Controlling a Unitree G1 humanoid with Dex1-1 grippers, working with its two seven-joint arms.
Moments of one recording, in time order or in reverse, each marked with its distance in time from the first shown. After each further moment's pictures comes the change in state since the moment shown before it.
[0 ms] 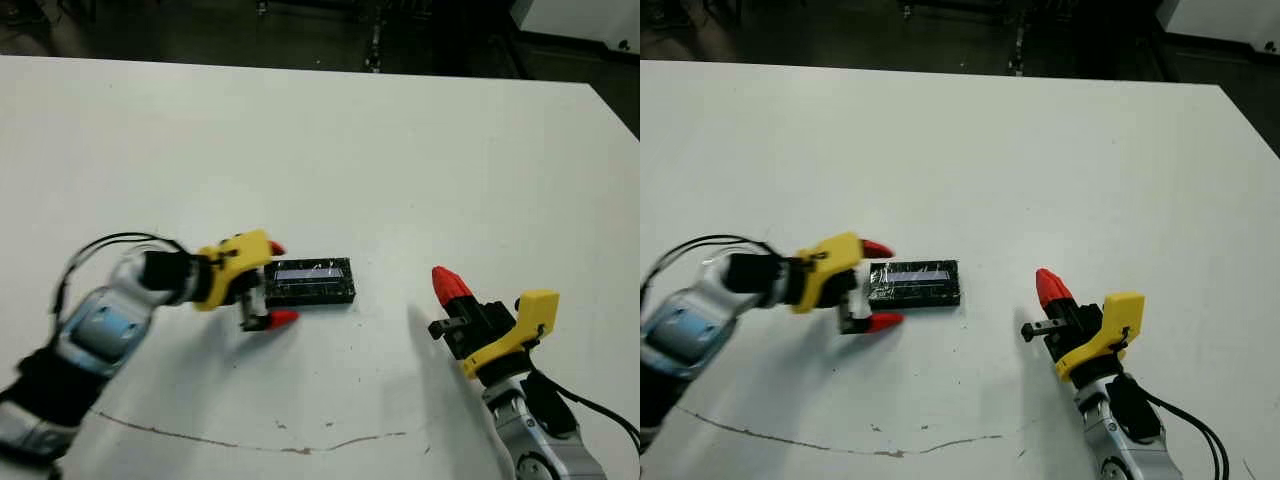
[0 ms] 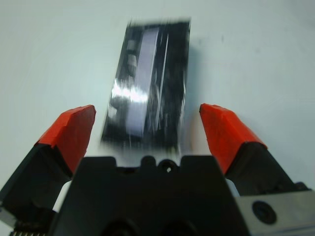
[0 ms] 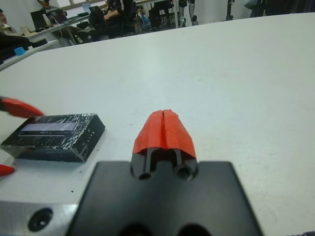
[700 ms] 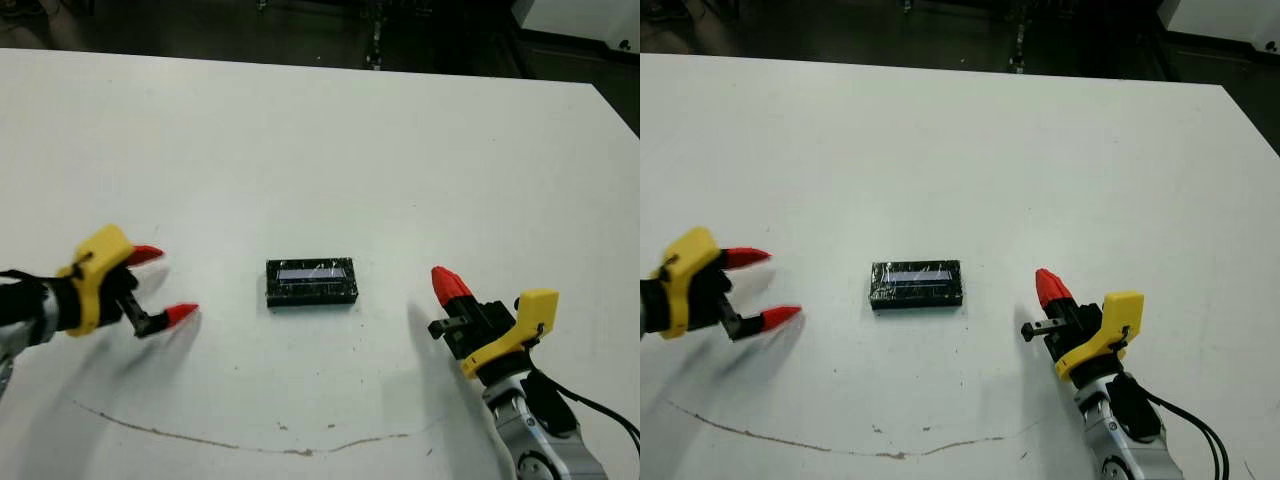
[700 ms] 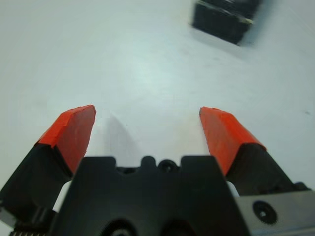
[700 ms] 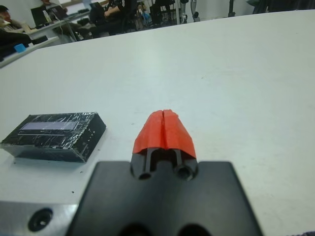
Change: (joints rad) left arm 0.349 0.000 0.476 -0.162 -0.177 0.003 0.279; right arm -0.003 -0.001 -0.004 -0.001 0.005 0.010 0.003
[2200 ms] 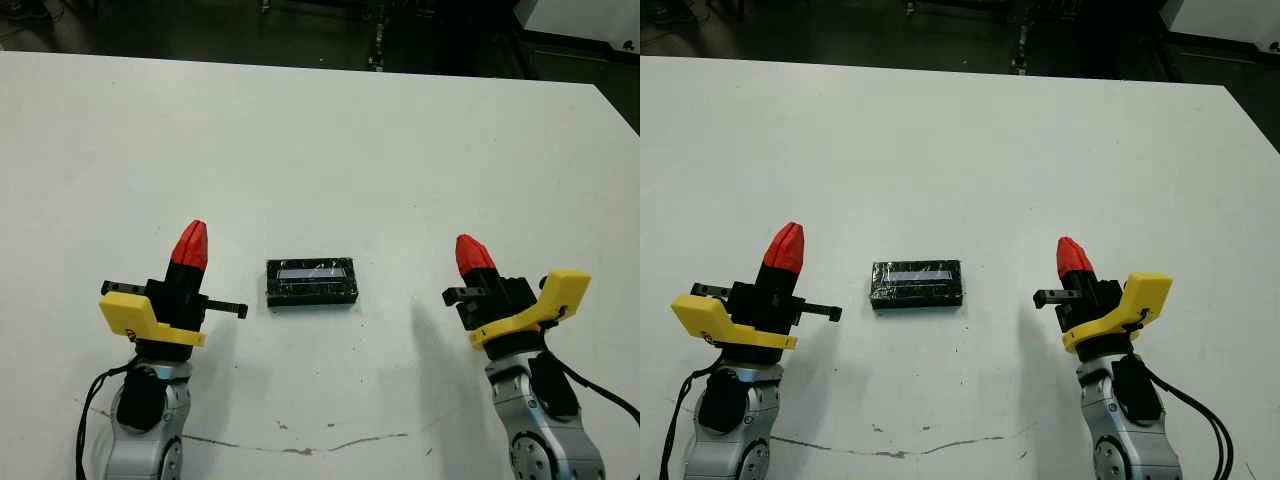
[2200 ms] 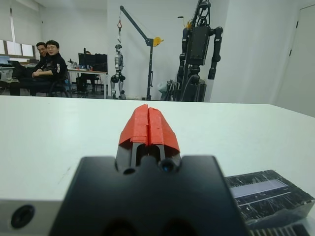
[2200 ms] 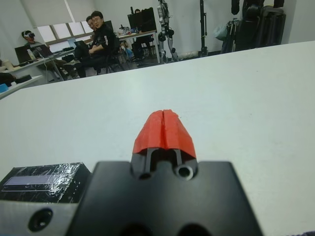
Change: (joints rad) left arm 0.160 -0.650 -0.220 0.050 0.175 -0.790 0.547; right arm -0.074 0.065 -0.036 -0.028 -0.019 -0.057 -0.115
